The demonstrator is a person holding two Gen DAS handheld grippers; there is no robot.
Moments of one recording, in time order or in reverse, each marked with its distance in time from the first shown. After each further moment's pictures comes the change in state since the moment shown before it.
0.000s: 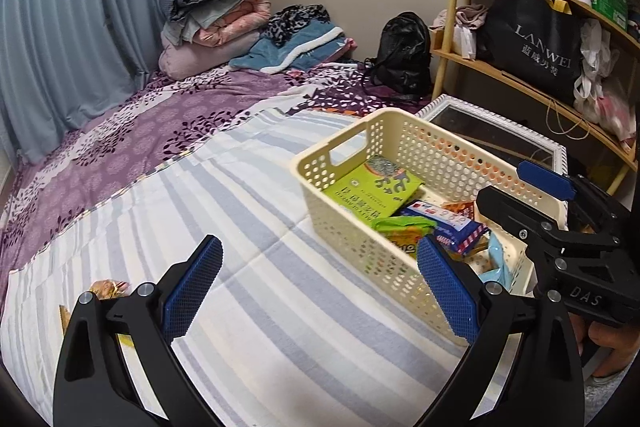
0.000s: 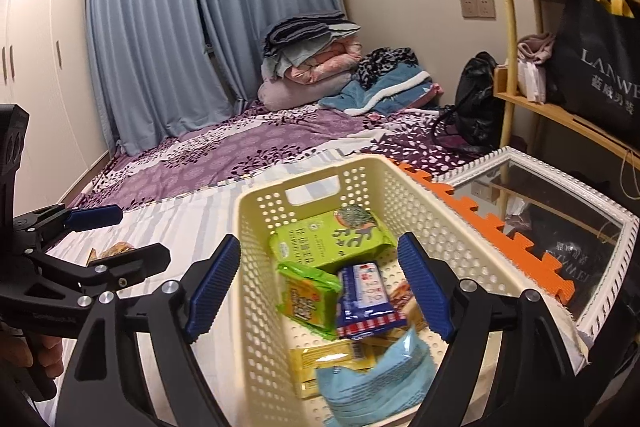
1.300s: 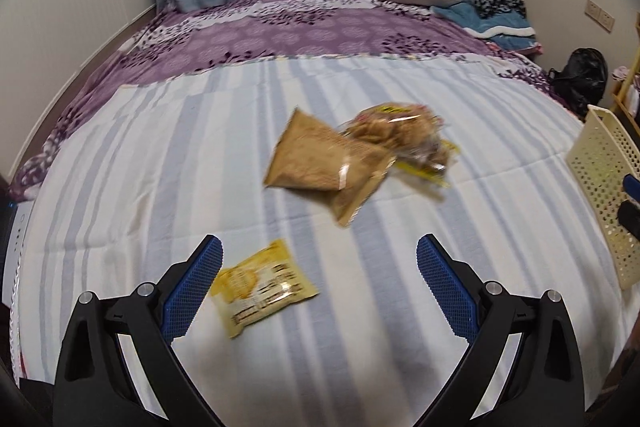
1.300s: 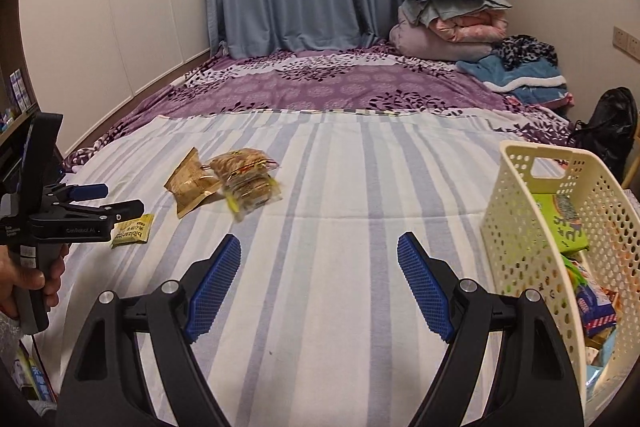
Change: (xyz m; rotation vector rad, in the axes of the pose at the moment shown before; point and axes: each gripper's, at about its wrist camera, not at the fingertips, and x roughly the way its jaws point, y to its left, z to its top) left arm -0.058 0.265 -0.190 -0.459 0.186 0.373; right arm 0.047 0.201 -0.053 -0.309 0.226 0.289
